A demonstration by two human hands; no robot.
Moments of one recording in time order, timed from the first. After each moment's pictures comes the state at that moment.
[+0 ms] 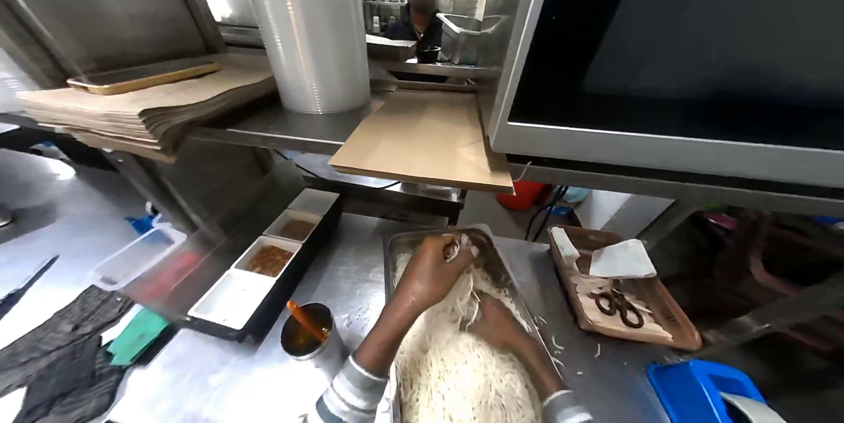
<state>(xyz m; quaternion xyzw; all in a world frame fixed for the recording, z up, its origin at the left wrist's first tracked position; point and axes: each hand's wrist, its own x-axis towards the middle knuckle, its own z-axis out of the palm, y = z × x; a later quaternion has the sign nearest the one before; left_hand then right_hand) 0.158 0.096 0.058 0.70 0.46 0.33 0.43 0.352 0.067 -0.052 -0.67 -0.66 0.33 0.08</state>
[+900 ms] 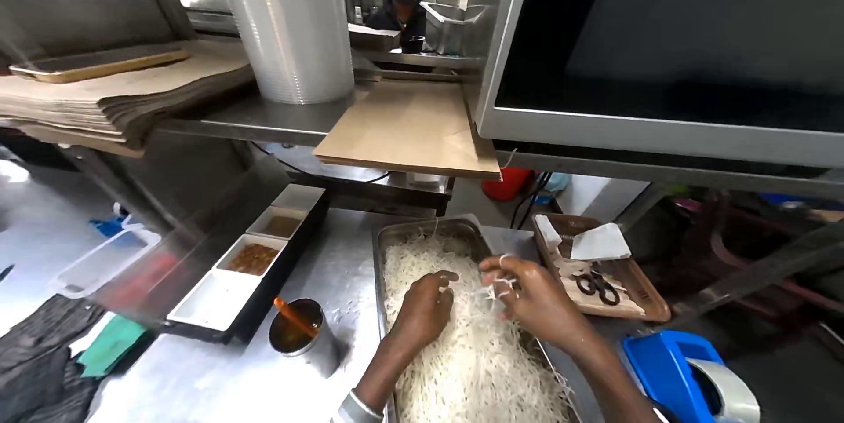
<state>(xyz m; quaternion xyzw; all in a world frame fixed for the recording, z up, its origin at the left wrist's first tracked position) 0.161 0.063 -0.011 0.75 0.46 0.20 0.44 0.364 0.020 0.061 -0.64 -0.68 0.30 0.20</state>
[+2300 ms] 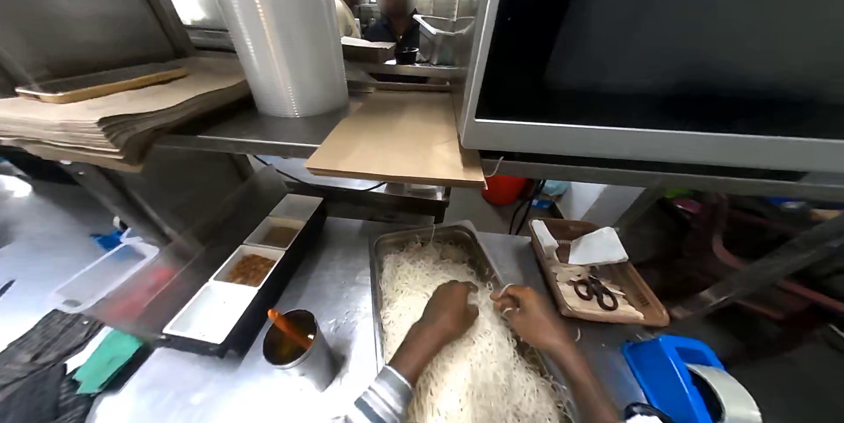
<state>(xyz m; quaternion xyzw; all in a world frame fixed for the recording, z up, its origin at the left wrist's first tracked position) 0.217 0.087 -0.030 0.81 0.44 0.06 0.38 0.411 0.031 -0.025 -0.68 -0.63 0.33 0.18</state>
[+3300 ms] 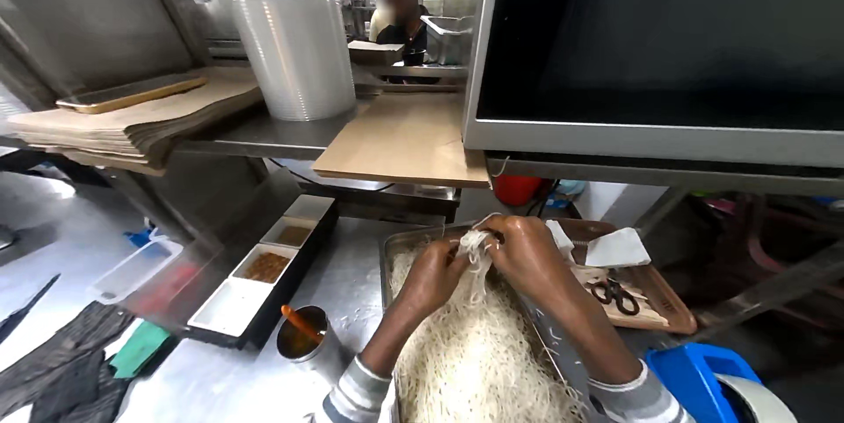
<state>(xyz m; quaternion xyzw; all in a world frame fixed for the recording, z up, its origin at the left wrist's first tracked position) 0.173 0.087 0.051 0.75 0.43 0.32 0.38 0.344 0.054 0.107 -0.58 -0.76 0.00 0.30</state>
